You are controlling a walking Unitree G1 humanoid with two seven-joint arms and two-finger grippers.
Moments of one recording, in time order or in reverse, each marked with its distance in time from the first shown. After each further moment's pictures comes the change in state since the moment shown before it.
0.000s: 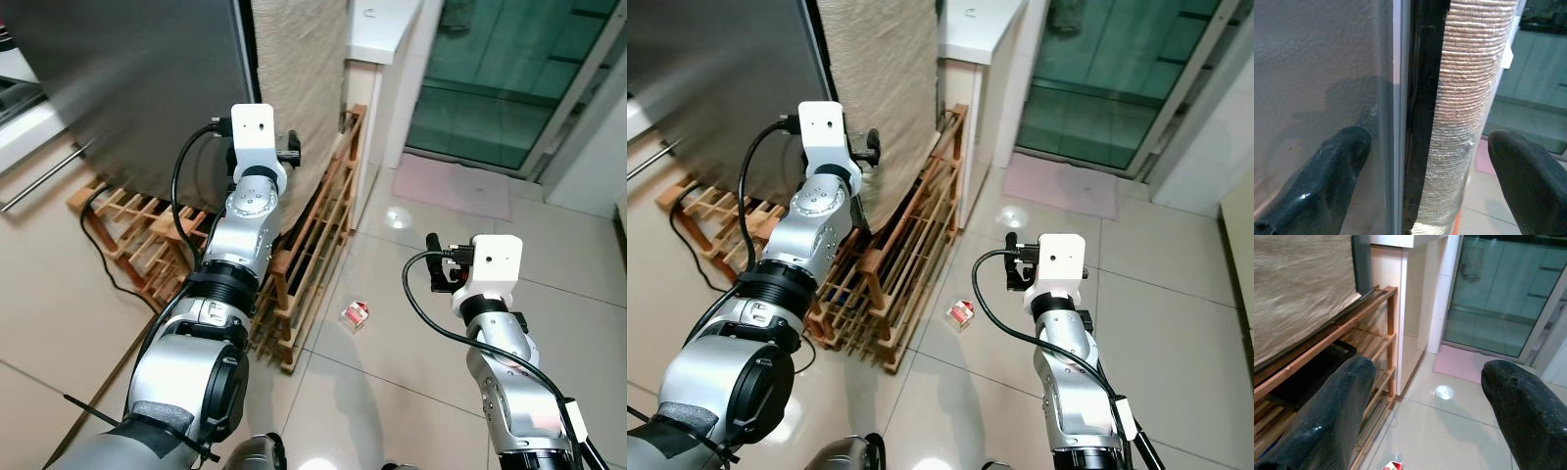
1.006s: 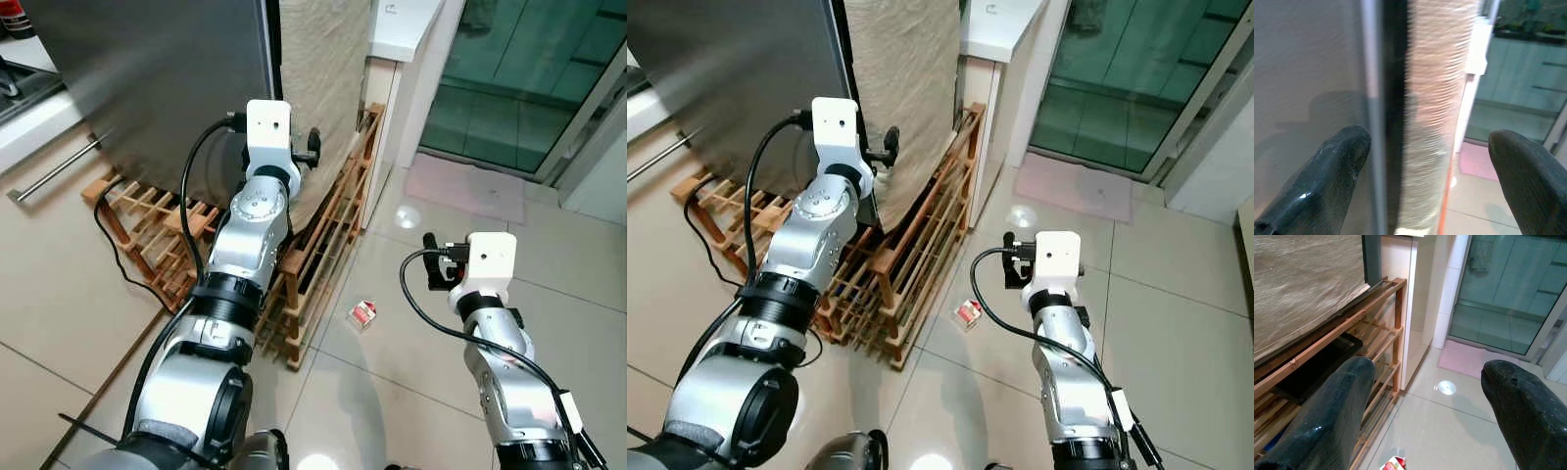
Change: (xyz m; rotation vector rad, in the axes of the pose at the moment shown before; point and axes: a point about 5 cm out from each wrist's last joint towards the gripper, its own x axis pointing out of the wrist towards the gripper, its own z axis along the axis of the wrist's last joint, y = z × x) left arm -0.015 -0.017 0.014 0.004 -0.045 -0.103; right arm 0.007 0.000 -0.006 -0.010 0.021 0.010
